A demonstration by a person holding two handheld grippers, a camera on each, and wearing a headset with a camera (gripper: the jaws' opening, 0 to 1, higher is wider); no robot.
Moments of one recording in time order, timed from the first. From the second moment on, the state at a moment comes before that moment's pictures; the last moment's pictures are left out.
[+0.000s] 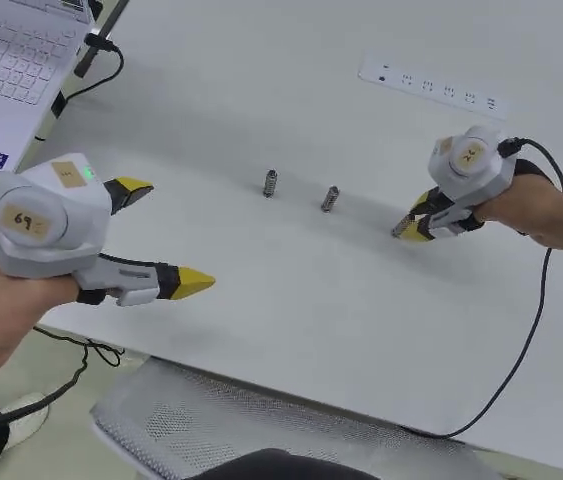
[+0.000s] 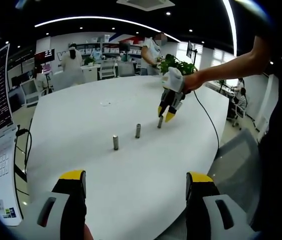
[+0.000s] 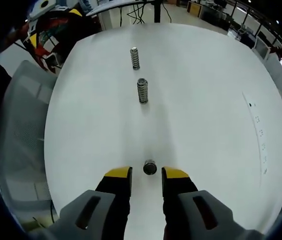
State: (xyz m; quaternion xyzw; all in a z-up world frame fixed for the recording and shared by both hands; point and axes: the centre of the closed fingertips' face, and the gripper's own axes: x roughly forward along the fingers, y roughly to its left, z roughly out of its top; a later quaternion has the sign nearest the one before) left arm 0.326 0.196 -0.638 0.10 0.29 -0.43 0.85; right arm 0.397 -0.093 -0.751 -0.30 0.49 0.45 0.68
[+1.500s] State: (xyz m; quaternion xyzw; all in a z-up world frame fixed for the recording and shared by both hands) left arm 0.335 0.175 -0.627 0.10 0.27 -0.45 0.85; right arm 0.338 -0.116 -0.693 -0.10 0.38 0.34 0.85
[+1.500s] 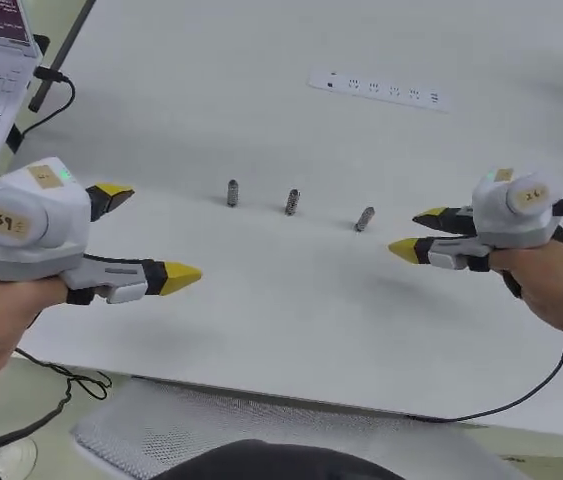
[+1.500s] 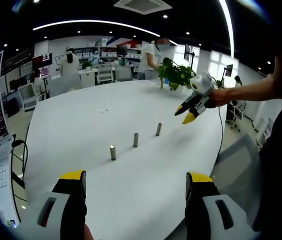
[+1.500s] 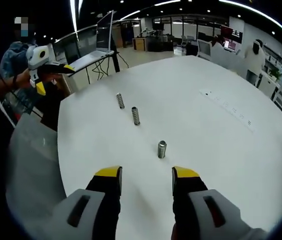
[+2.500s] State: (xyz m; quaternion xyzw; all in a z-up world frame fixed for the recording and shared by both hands) left arm 0.332 0.170 -0.626 0.09 0.27 -0.45 0.85; right arm 0.273 -0.105 -0.663 -0.04 0.35 0.30 0.89
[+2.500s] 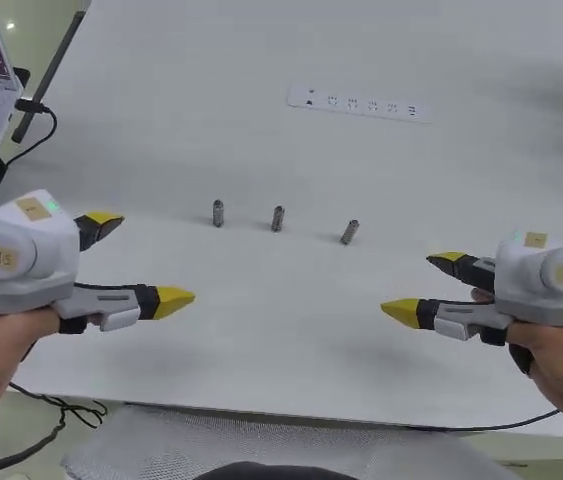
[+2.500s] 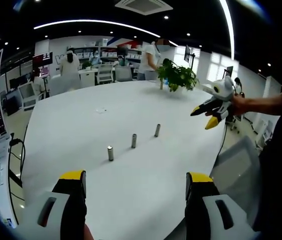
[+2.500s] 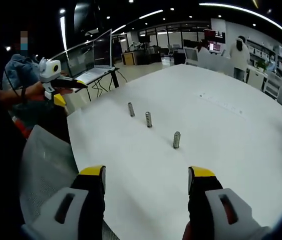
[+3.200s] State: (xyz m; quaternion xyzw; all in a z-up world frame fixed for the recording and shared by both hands) left arm 0.328 0.170 -0.627 0.08 0.27 -0.44 0.85; right arm 0.266 -0.105 -0.661 -0.02 0.33 0.29 0.90
